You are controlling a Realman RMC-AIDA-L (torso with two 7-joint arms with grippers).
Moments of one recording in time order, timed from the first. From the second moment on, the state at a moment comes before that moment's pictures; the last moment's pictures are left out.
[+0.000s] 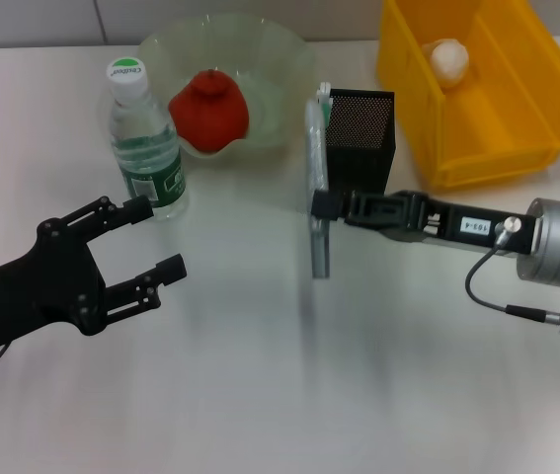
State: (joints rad) left arm -0.34 -2.06 0.51 0.43 1.89 1.79 -0.89; right arm 0.58 2.02 -1.29 -0.26 -1.23 -1.54 1.88
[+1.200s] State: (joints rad) left arm -0.34 -2.06 0.50 0.40 1.89 1.79 -0.85; right arm 0.60 2.08 -0.95 -0.32 -1.22 -1.18 1.87
